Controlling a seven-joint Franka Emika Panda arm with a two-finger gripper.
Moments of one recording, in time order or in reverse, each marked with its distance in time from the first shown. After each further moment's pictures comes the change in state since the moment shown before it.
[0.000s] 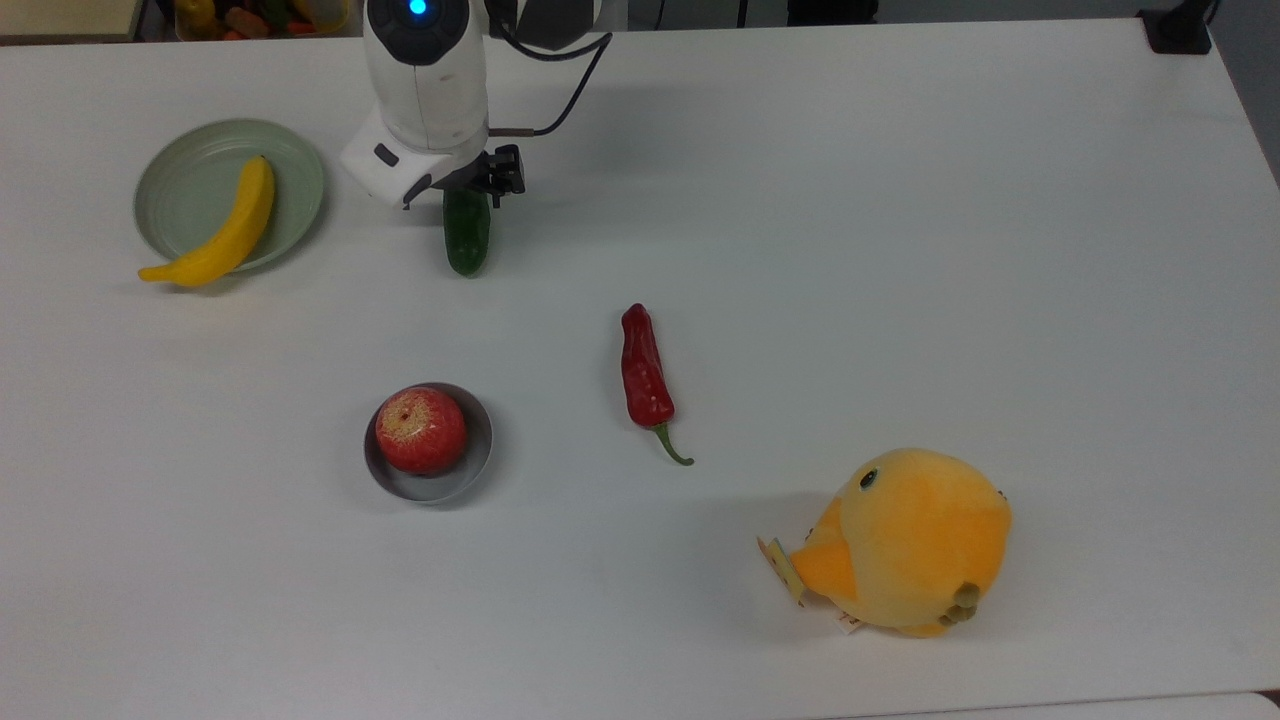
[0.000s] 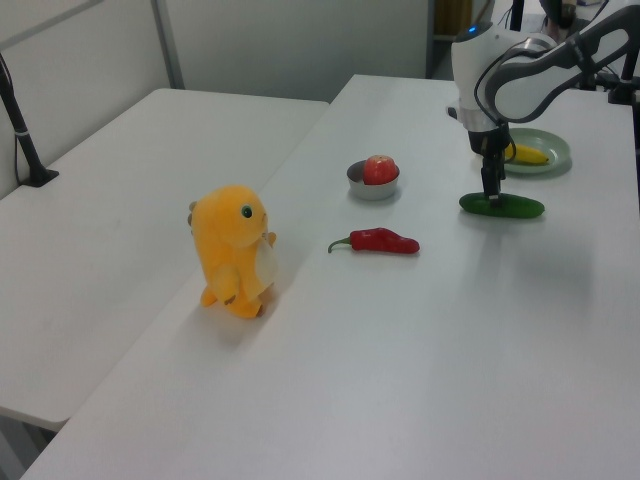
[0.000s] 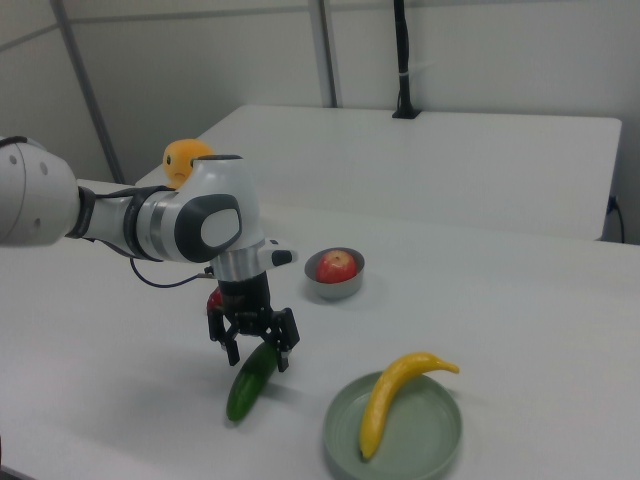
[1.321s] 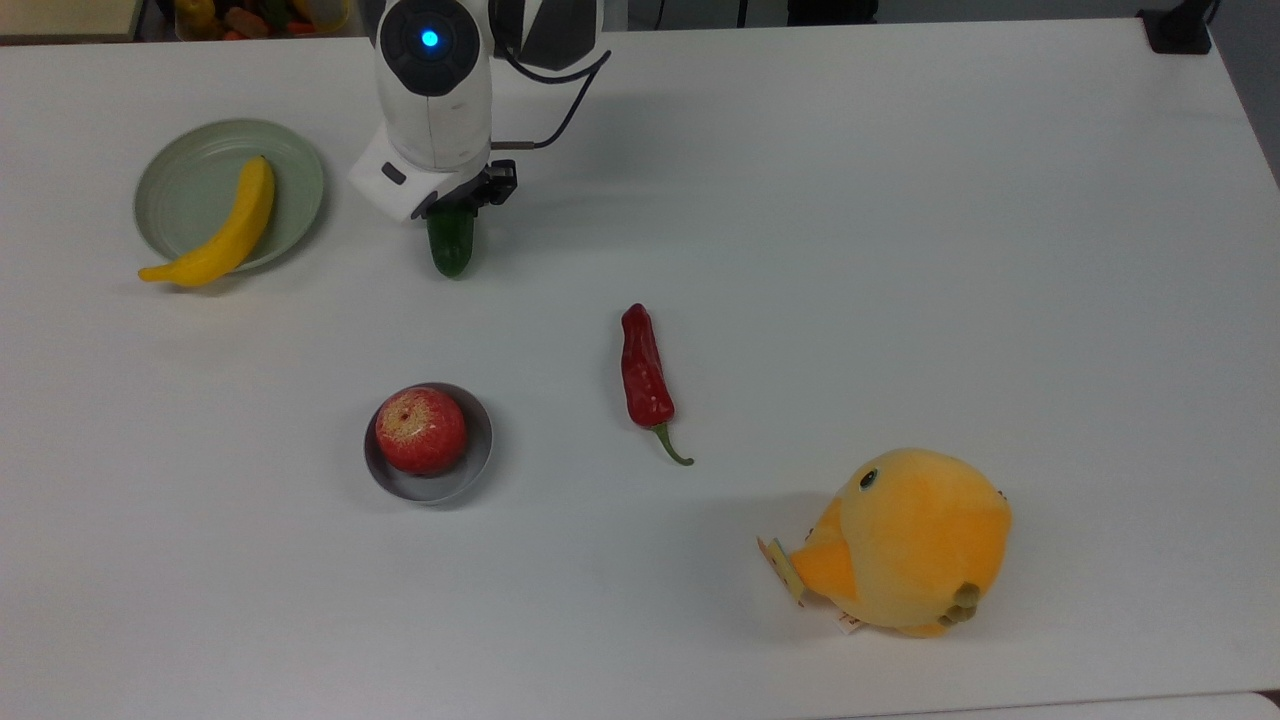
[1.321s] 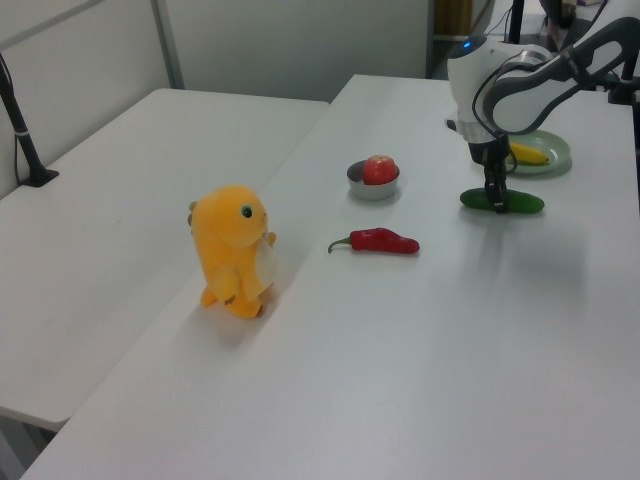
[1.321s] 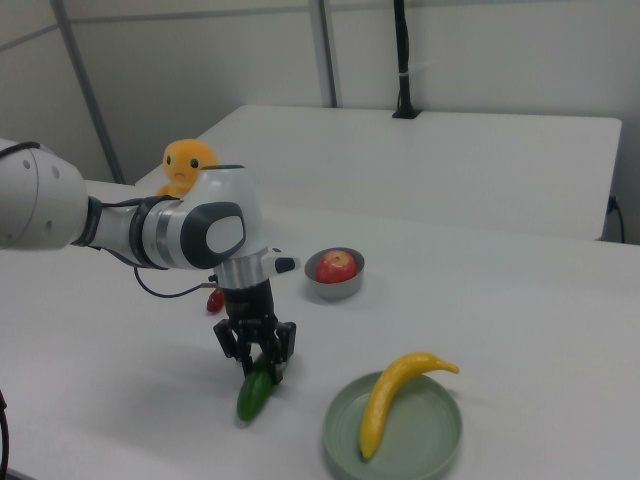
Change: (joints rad) arm 0.001 0.034 0.000 0.003 -0.034 0.002 -0.007
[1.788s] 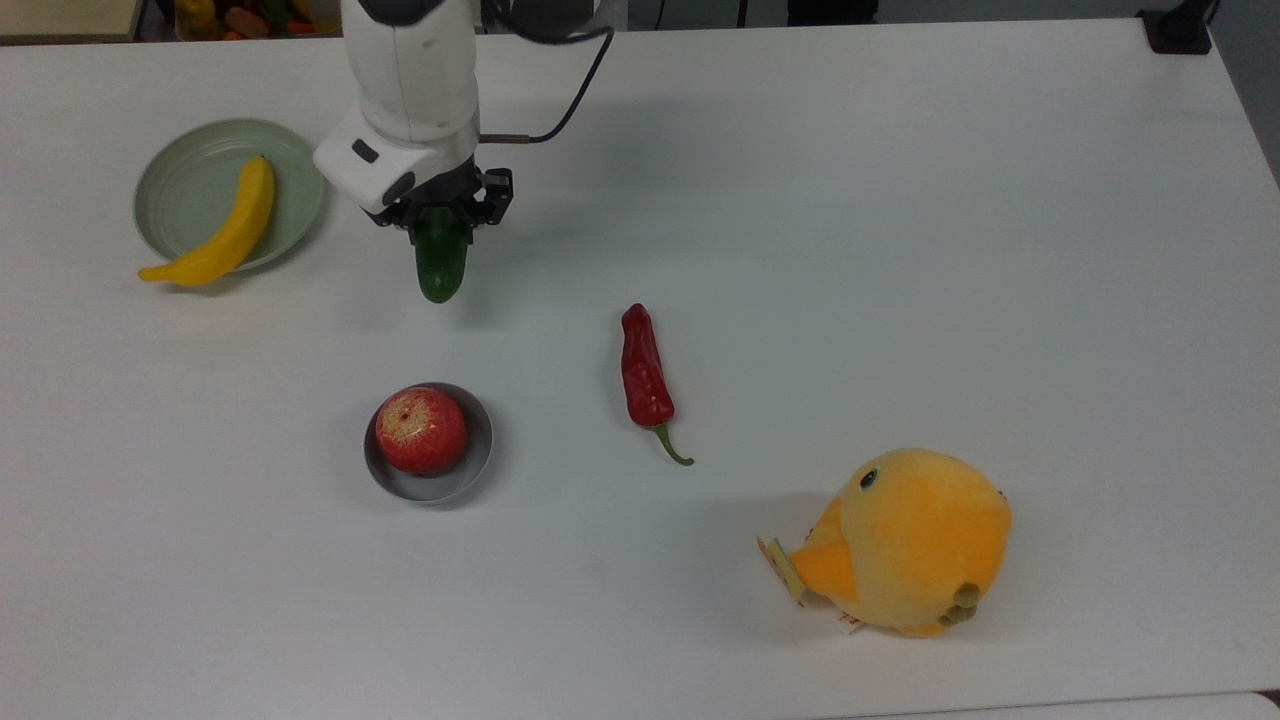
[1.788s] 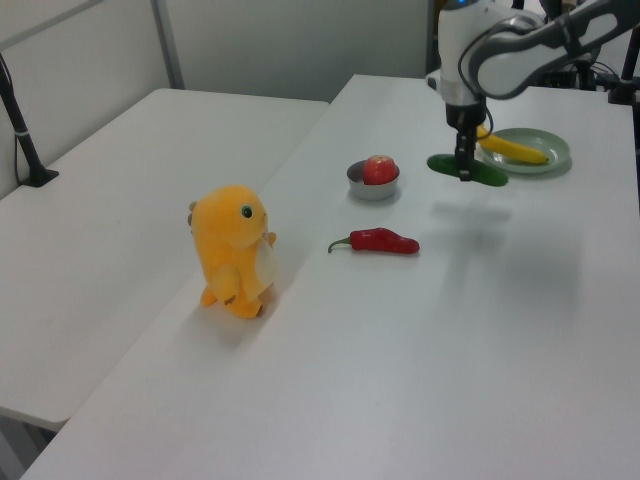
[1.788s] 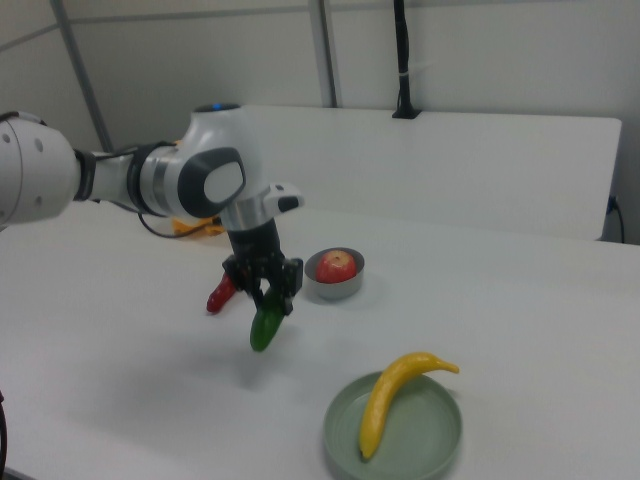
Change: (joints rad) arm 0.001 -0.004 0.009 0.182 0.082 0.009 0.000
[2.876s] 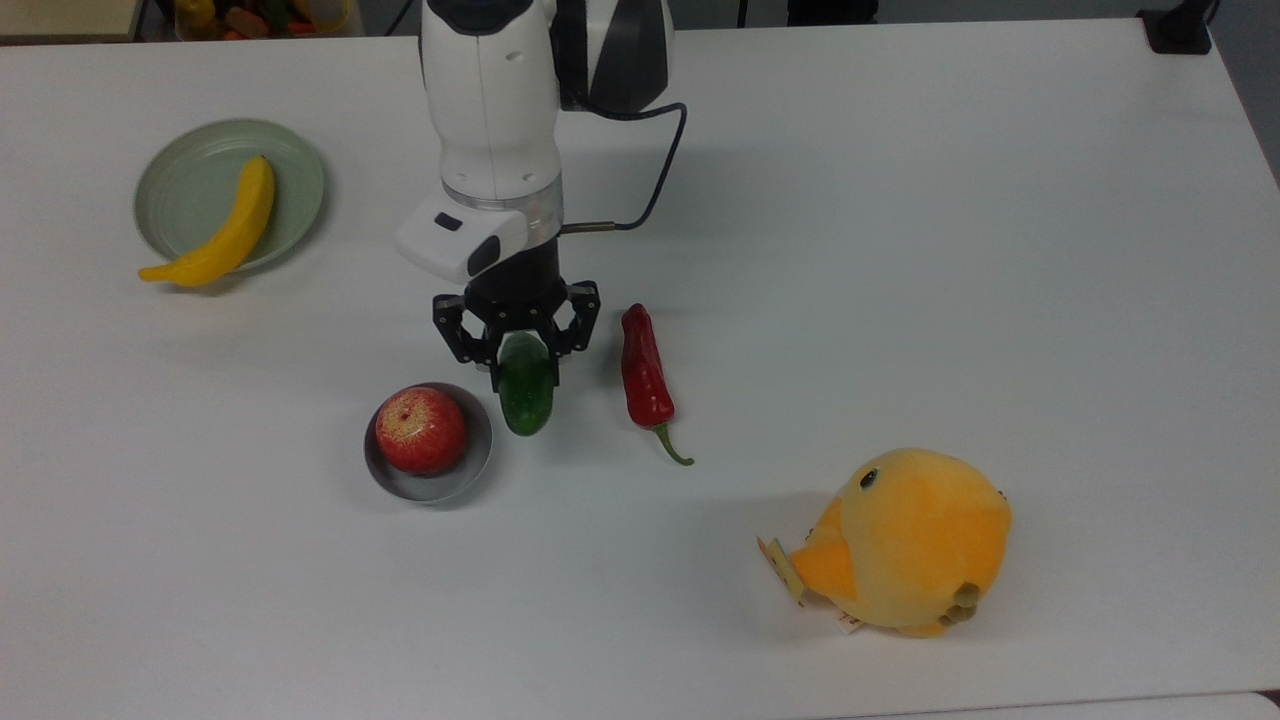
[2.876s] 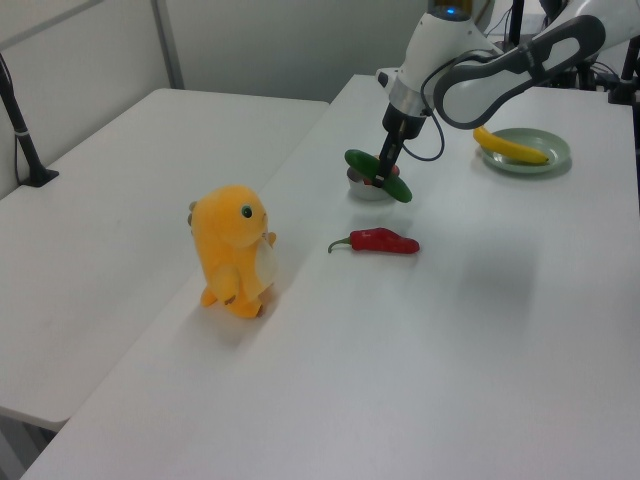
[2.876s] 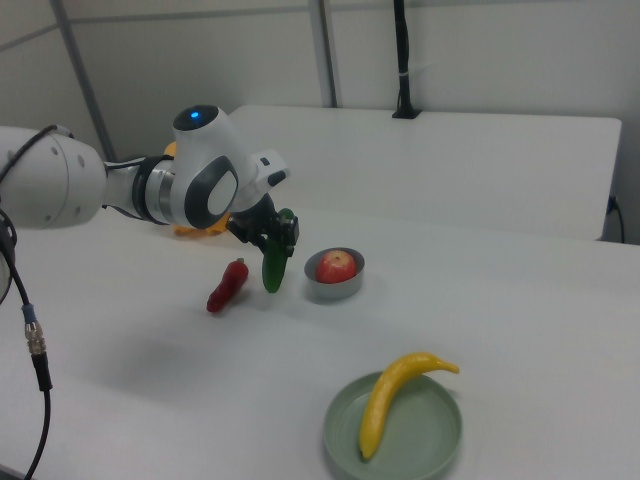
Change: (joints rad) arm 0.002 0.180 0.113 0.128 0.076 0.461 0.008
